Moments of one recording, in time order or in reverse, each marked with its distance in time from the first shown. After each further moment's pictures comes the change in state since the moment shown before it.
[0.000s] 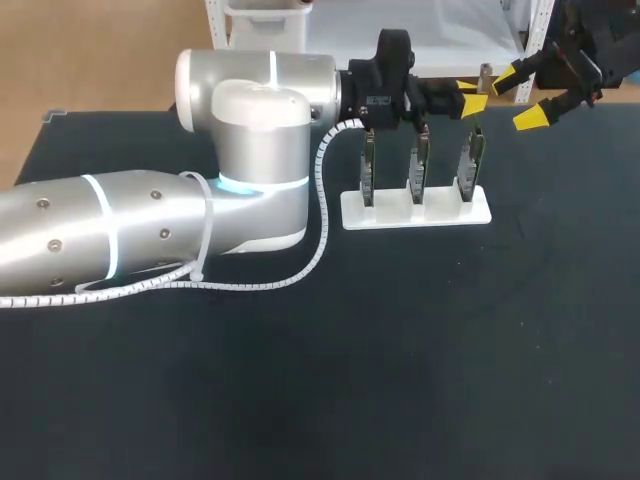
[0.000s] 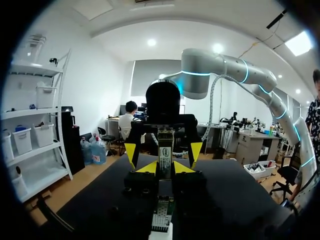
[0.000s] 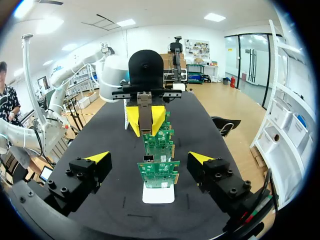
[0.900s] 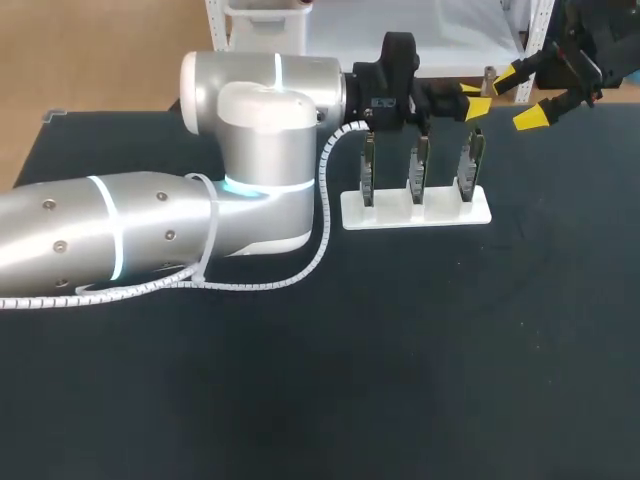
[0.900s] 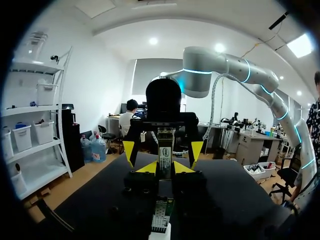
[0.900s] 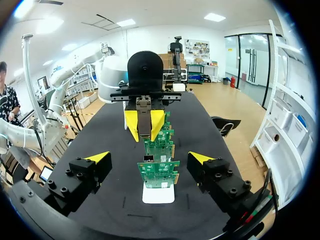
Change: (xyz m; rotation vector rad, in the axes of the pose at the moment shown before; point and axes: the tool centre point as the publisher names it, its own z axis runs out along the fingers) left arm 0.003 -0.002 0.005 -0.006 0.008 -0.016; right arm 0.000 0.000 0.000 0.000 0.000 0.000
